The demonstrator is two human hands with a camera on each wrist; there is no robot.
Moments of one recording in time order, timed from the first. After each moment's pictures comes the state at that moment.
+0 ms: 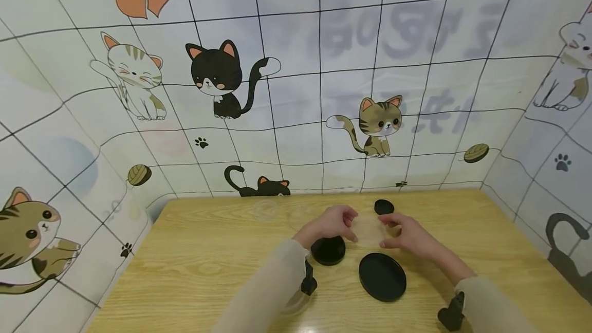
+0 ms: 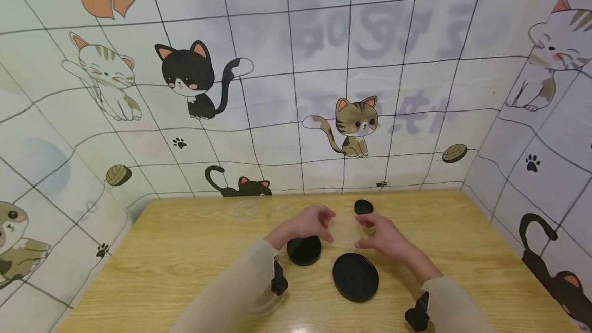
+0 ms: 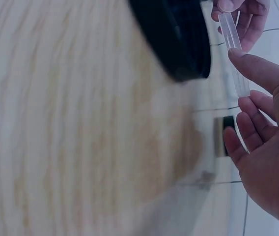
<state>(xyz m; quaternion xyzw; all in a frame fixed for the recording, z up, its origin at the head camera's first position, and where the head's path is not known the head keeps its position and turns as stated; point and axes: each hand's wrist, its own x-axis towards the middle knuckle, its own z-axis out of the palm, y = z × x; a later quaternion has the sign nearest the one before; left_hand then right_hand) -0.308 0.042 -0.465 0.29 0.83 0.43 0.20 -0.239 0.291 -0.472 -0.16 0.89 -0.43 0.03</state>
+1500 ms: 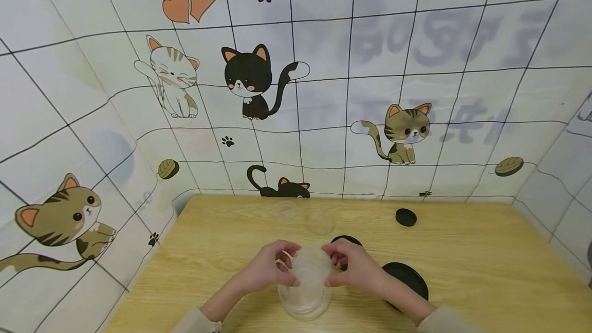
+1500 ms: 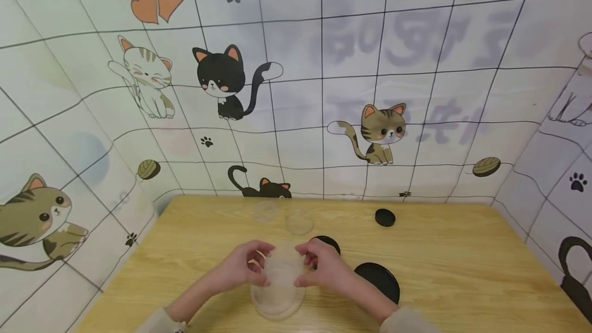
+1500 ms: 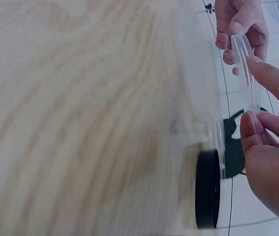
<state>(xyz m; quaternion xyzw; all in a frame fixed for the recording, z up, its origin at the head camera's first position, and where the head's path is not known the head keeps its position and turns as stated) -0.192 -0.153 -0.460 0.21 0.79 0.56 0.15 -0.196 0.125 -0.458 -0.29 0.80 -0.52 0.09</state>
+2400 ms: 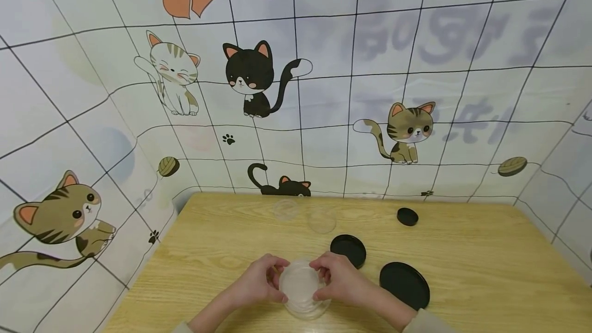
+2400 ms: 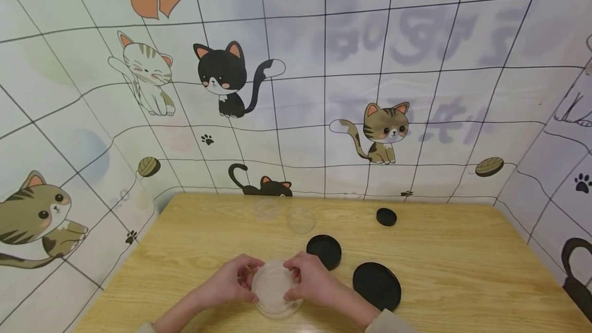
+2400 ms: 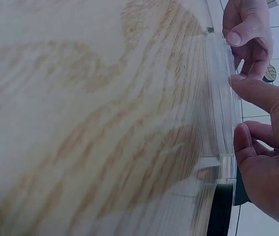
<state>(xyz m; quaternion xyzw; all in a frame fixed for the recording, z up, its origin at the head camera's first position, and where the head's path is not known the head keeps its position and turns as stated) -0.170 -0.173 -0.479 0.20 0.81 0.53 0.13 -0.187 0.091 -0.472 -0.32 0.84 -0.43 0.10</state>
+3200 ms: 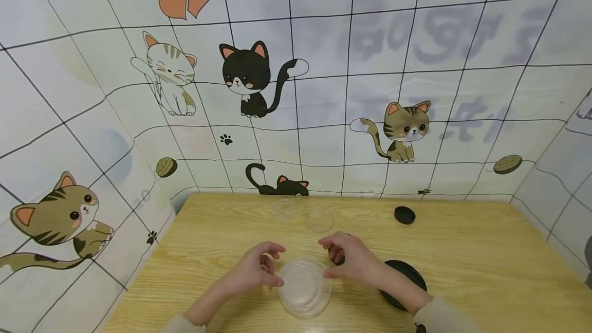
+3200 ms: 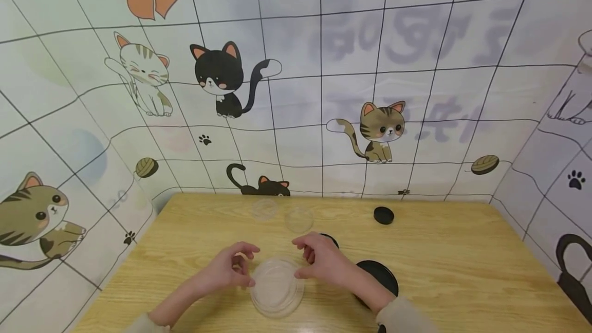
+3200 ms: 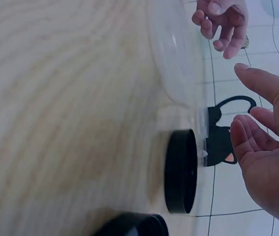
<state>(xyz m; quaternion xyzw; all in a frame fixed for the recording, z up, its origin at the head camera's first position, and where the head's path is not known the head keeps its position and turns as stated) -0.187 -0.183 -0.468 0.20 0.79 0.56 0.14 -0.202 0.122 -0.447 -0.32 0.84 -0.43 0.06</state>
